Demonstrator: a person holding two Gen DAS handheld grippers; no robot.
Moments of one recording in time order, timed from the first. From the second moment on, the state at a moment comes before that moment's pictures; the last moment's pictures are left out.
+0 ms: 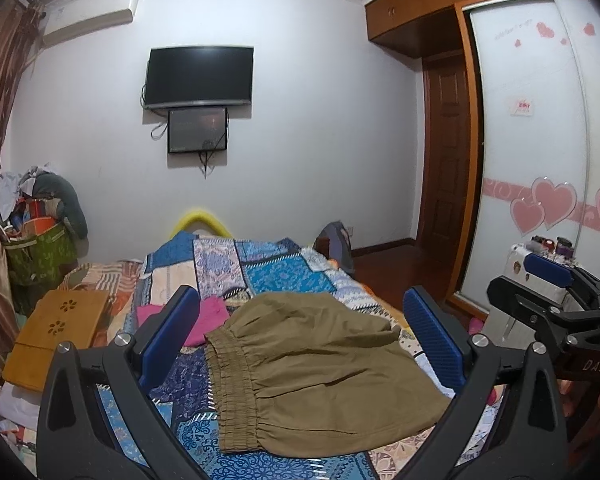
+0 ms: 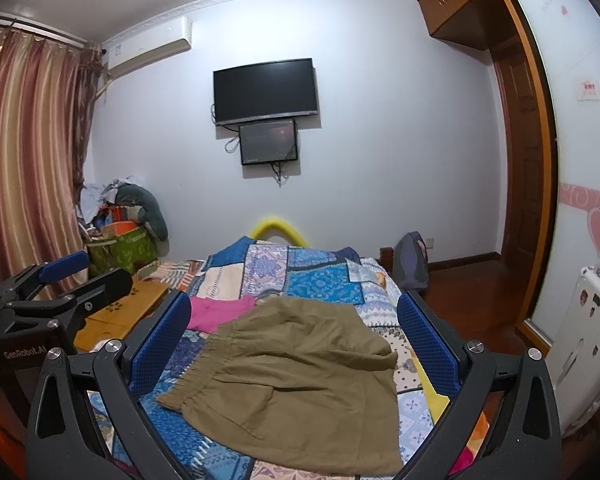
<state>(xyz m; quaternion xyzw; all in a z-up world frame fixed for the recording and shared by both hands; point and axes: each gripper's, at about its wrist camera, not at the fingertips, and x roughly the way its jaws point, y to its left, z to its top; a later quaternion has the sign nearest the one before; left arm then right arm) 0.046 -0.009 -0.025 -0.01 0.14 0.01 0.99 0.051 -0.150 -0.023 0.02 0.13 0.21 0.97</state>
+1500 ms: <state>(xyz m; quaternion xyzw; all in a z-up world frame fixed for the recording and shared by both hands) 0.306 0.106 -0.260 -0.02 0.50 0.03 0.86 0.277 -0.191 -0.236 -0.05 0.48 0.21 0.85</state>
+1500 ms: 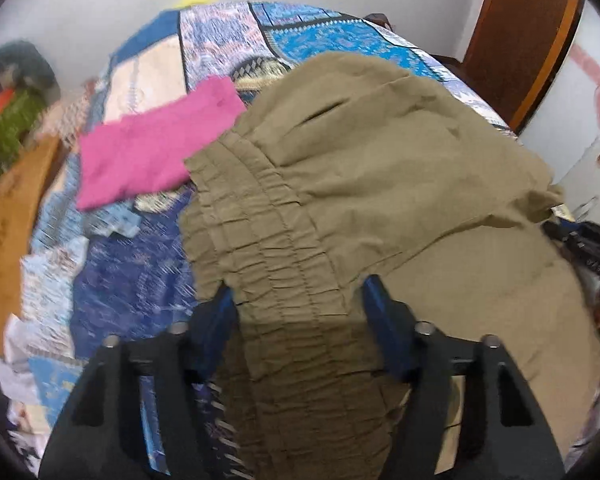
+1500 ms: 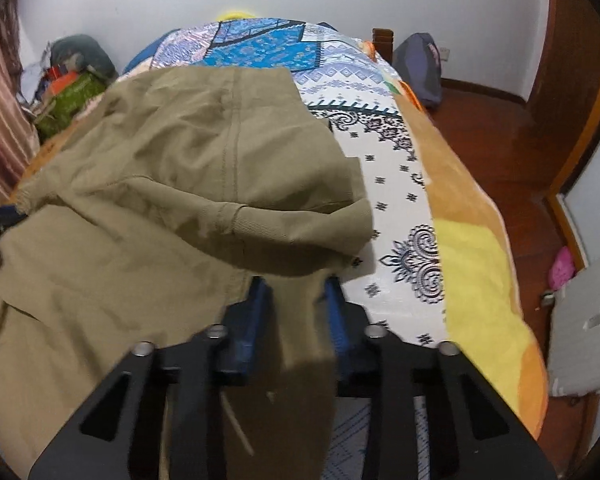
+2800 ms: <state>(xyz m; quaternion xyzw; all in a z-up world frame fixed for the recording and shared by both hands) 0.357 0.138 -0.267 -0.04 0.52 0.04 0.85 0.368 -0.165 -0.234 -0.01 0.49 0.25 0.83</state>
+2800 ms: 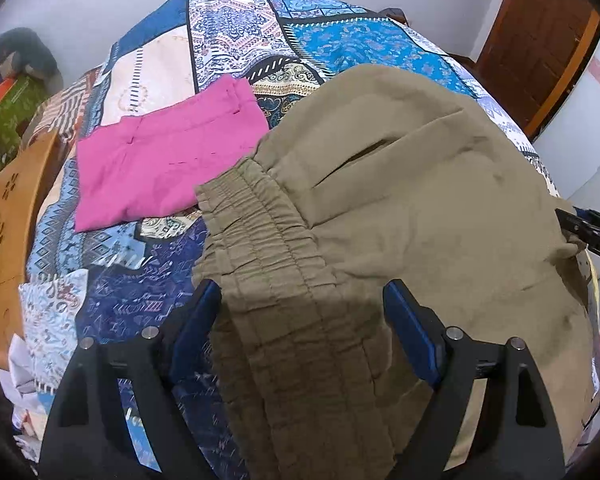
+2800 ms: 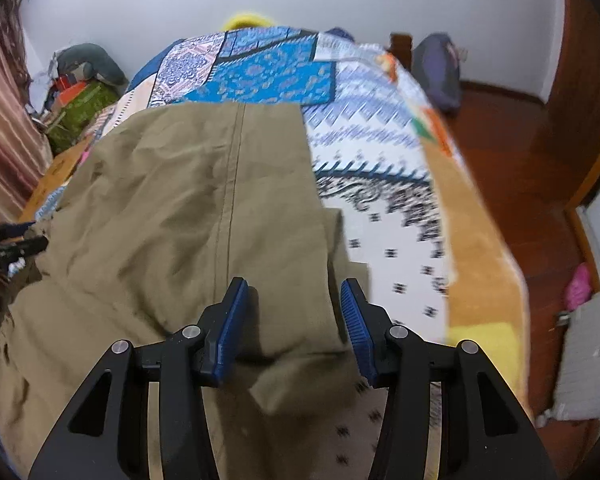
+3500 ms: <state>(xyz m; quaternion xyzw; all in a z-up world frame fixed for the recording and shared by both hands) 0.346 0.156 -0.243 -0.02 0.51 0.03 0.86 0.359 -0.157 -0.217 -0.11 0.49 0.23 0.83</state>
